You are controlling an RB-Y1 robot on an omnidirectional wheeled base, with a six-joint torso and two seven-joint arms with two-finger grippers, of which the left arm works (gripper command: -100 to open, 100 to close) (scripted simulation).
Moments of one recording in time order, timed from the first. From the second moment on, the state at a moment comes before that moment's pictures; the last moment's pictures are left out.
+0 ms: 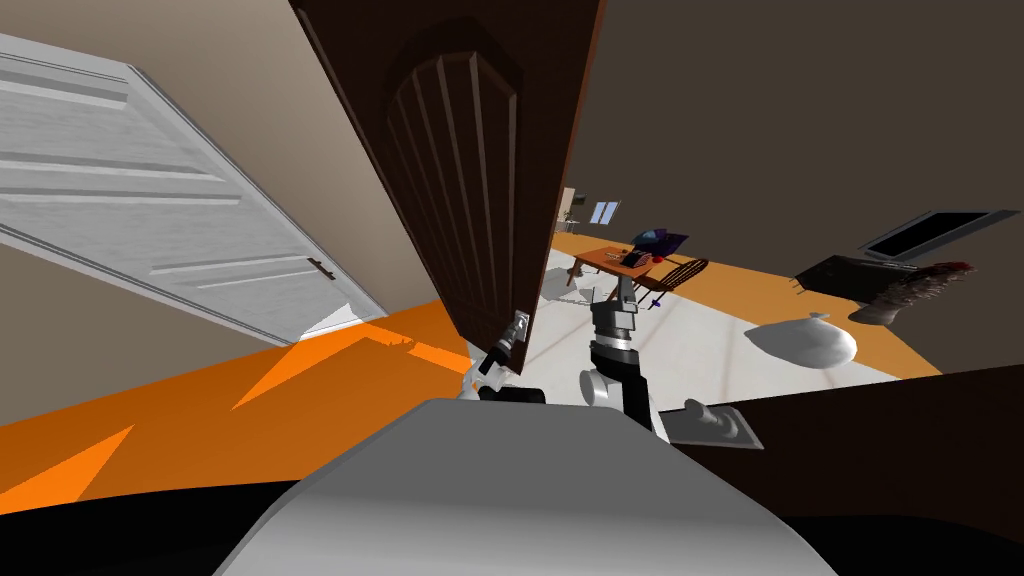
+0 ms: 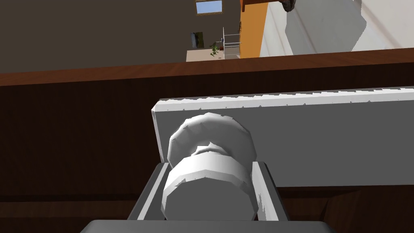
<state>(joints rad) 0.00 0.03 -0.52 -1.30 0.15 -0.30 -0.15</state>
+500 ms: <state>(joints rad) 0.04 0.04 -0.55 -1.31 0.16 -0.29 -0.18</state>
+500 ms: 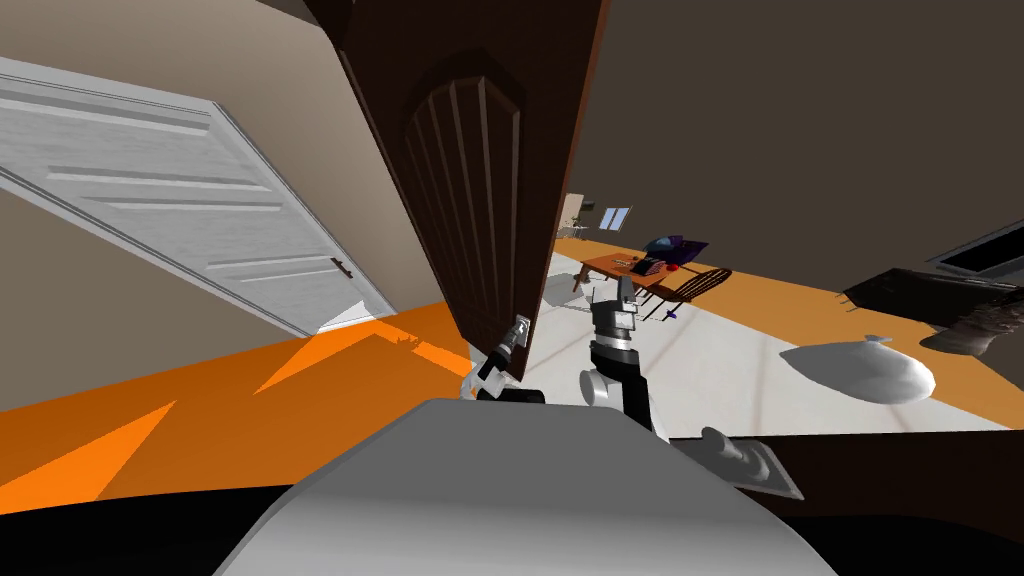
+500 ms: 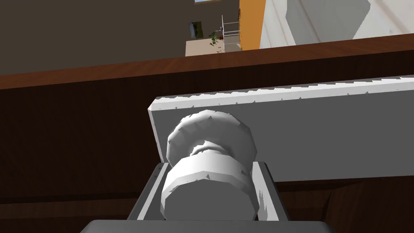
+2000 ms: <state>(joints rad) 0.14 0.03 -0.61 -1.37 0.20 -0.30 -0.29</state>
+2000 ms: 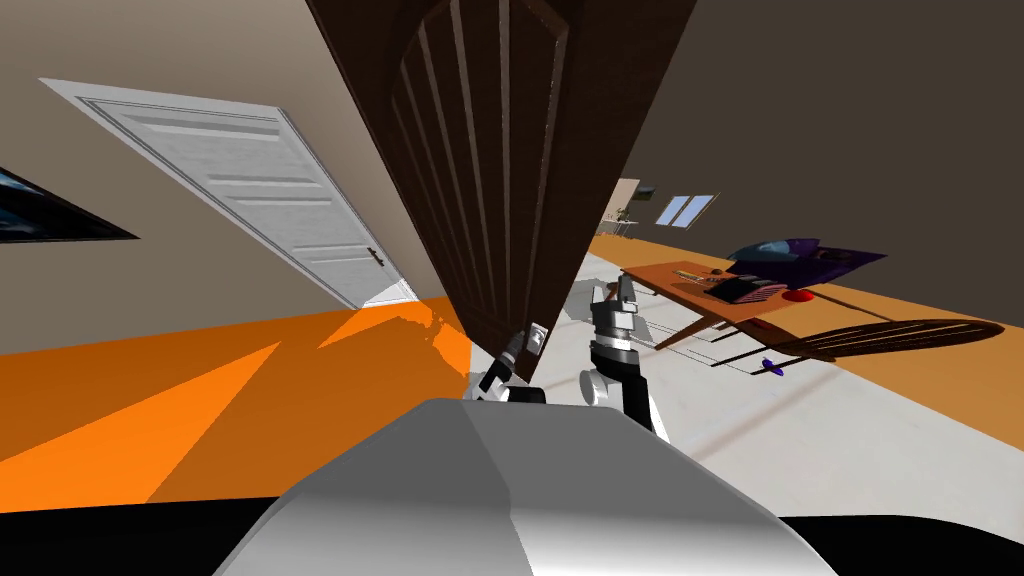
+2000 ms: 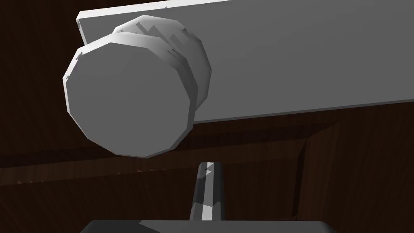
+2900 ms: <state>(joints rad) 0.22 0.02 -0.70 -1.41 0.19 -0.30 -0.34</state>
